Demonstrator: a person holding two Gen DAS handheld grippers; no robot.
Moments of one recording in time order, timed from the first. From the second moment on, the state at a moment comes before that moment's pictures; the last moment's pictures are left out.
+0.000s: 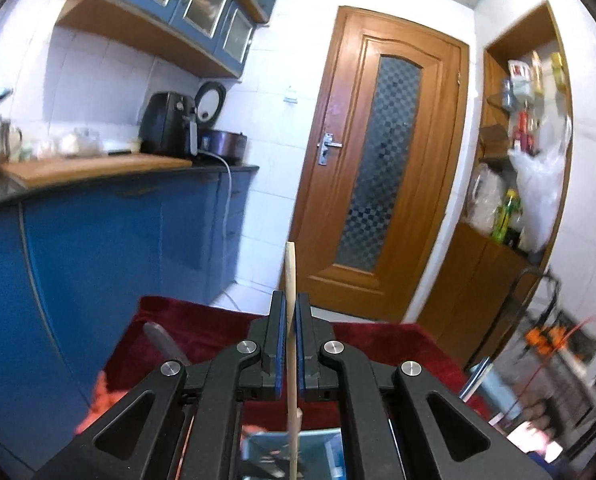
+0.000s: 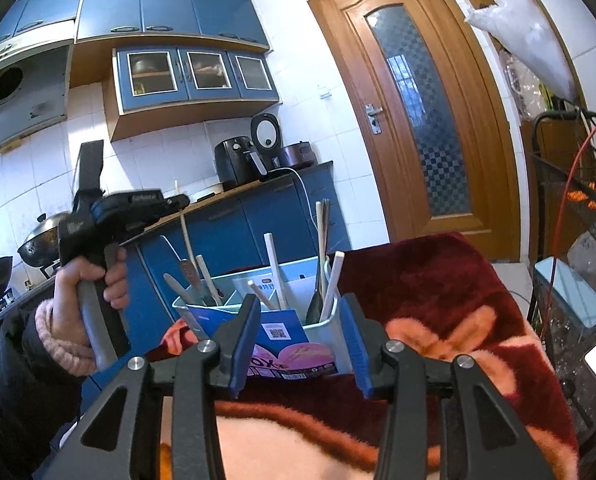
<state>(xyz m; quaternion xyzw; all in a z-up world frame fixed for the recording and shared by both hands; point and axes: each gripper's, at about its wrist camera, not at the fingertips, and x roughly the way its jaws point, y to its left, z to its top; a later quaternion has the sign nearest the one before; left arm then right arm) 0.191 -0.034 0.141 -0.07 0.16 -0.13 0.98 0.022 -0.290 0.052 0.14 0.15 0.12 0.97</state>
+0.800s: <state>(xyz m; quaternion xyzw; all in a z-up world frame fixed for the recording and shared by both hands) 0.084 -0.019 0.131 -0.03 0.20 -0.16 0.97 -0.032 -0.255 0.078 0.11 0.14 0.11 0.98</state>
